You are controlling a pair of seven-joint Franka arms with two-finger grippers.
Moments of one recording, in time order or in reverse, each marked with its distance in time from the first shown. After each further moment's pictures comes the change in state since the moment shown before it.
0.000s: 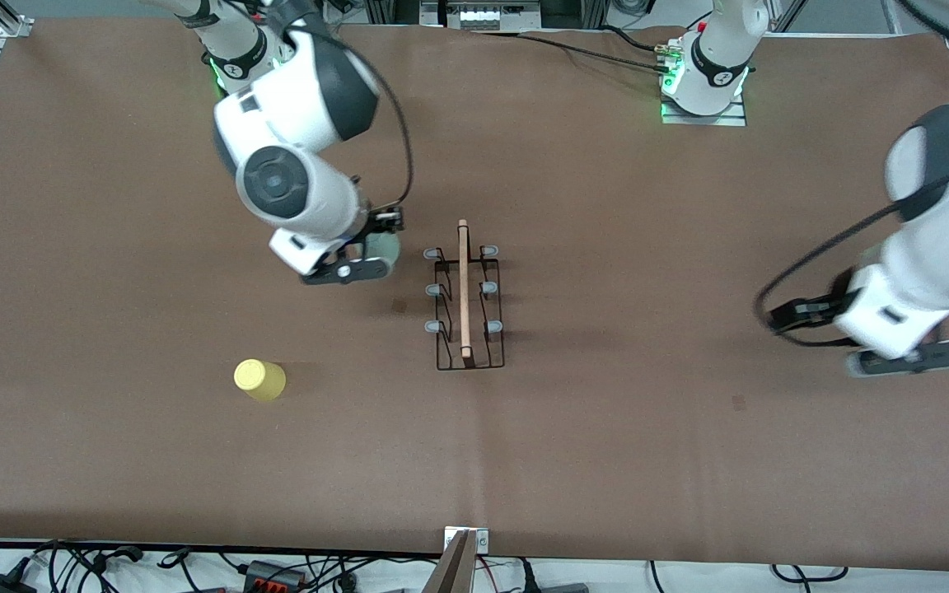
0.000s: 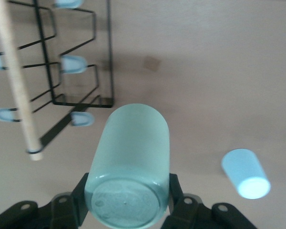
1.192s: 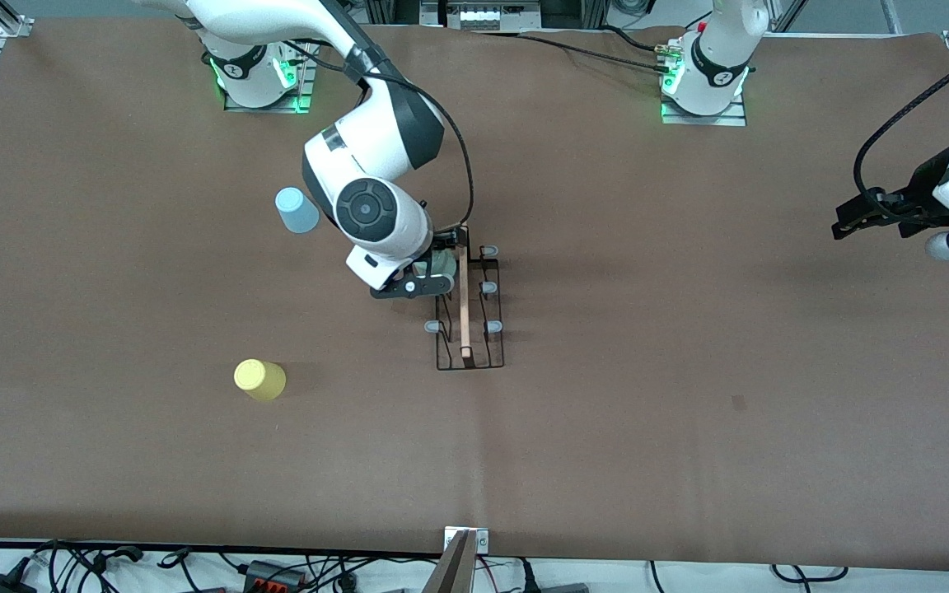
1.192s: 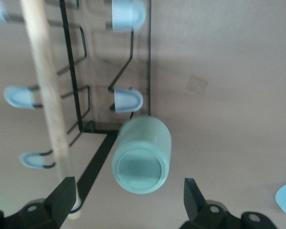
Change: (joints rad) left arm -0.042 -0.312 0.147 -0.317 -0.155 -0.013 0.174; right arm 0.055 0.153 -0.028 0.108 0.045 0.114 0.048
